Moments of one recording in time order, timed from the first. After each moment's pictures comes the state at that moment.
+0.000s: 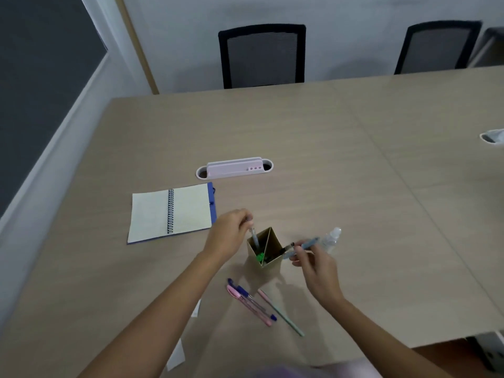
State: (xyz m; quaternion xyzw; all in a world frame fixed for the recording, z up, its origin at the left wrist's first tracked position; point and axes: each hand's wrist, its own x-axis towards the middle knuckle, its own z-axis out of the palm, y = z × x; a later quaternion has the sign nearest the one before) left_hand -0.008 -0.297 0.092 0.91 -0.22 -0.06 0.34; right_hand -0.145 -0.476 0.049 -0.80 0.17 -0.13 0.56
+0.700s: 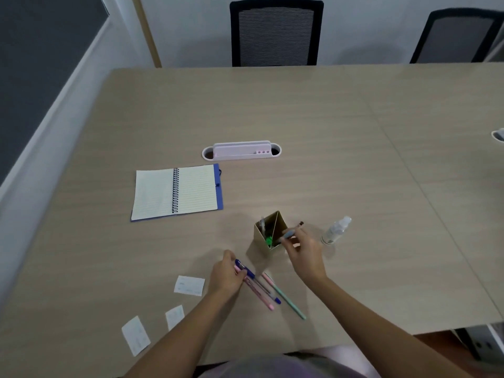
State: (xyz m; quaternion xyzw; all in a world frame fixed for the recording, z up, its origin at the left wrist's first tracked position) left_hand -0.090 -0.256 -0.021 0.91 0.03 -0.26 0.32; right_hand -0.123 -0.447 0.034 -0.89 0.14 -0.11 0.43
